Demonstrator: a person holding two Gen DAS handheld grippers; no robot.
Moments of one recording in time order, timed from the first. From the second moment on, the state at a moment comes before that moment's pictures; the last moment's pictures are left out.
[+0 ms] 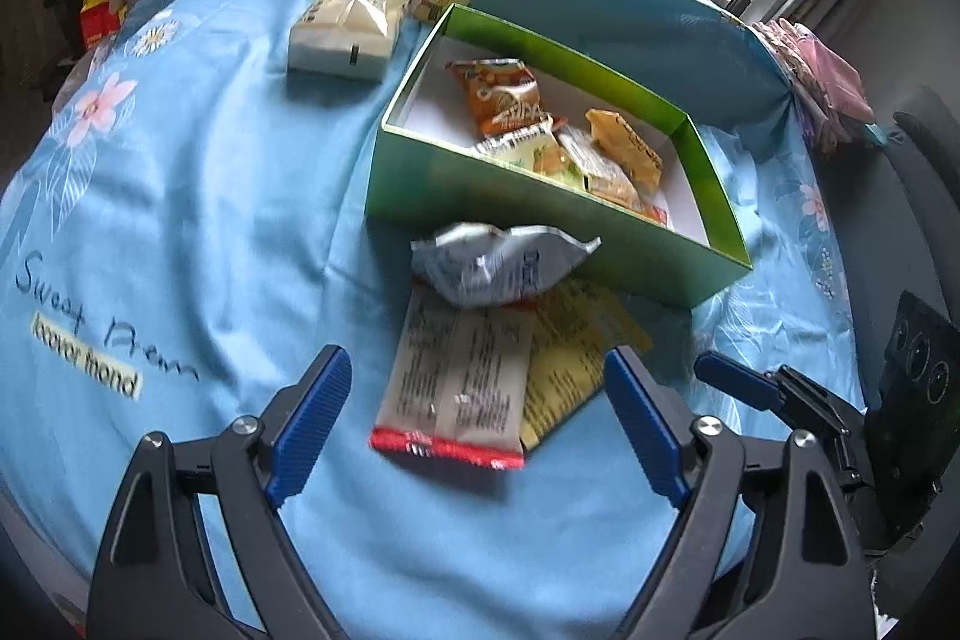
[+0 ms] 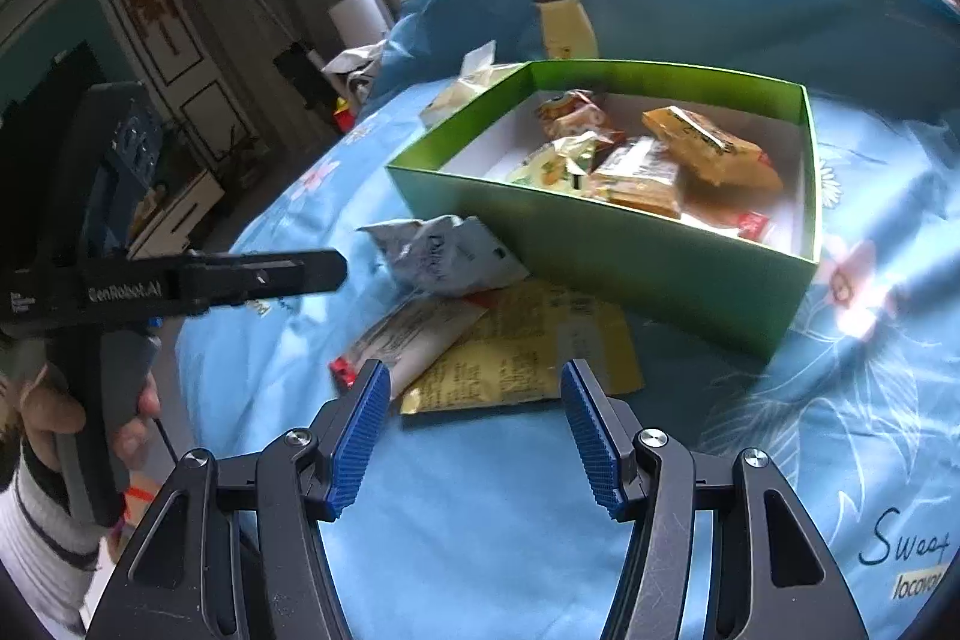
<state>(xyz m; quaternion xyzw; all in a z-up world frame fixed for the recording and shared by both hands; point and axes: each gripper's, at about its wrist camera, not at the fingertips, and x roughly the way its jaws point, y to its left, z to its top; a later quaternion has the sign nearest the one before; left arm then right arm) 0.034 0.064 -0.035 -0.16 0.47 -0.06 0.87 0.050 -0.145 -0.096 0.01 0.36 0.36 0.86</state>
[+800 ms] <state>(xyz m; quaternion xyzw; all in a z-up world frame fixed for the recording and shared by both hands) 0.007 0.101 -0.049 -0.22 0.46 -0.05 0.86 0.047 -0.111 -0.092 0.01 0.38 0.36 0.85</state>
